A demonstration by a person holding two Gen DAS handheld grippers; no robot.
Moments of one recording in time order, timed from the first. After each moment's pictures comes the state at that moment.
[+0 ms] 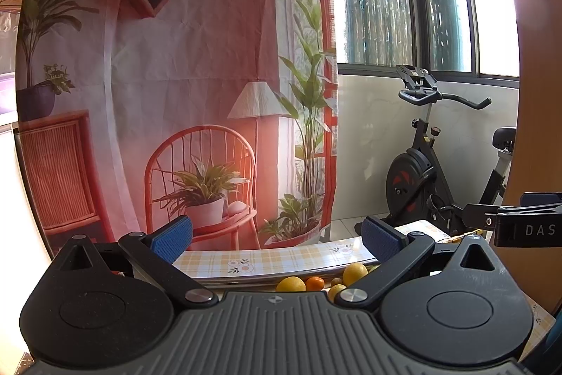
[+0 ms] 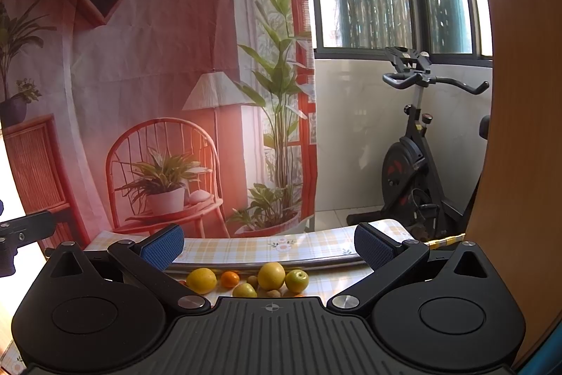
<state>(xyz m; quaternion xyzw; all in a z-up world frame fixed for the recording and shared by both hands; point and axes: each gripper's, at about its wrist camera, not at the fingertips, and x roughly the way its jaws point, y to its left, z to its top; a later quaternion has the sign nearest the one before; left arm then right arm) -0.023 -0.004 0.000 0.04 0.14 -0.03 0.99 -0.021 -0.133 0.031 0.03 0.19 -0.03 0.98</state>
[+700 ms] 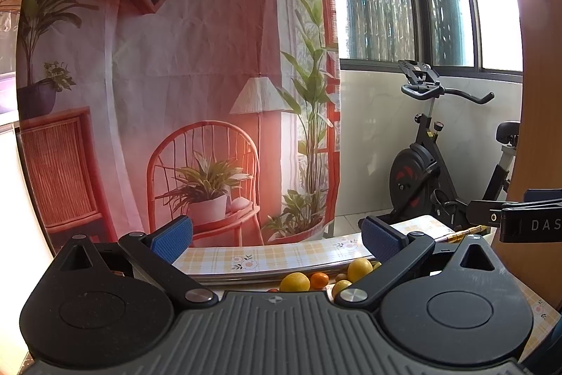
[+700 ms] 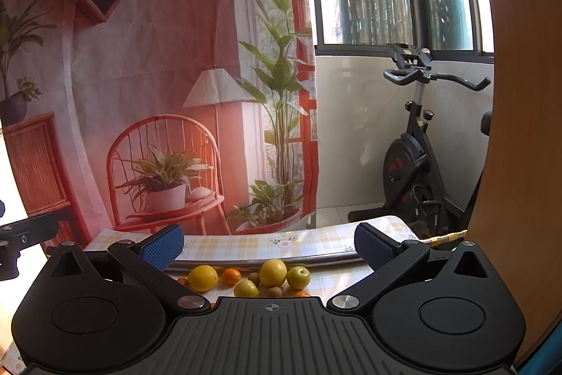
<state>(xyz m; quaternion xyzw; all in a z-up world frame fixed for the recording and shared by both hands) -0.016 -0.001 -0.006 0.05 0.15 -0.03 0.99 -0.020 -0.133 0.028 0.03 0.20 -0.03 0.98</state>
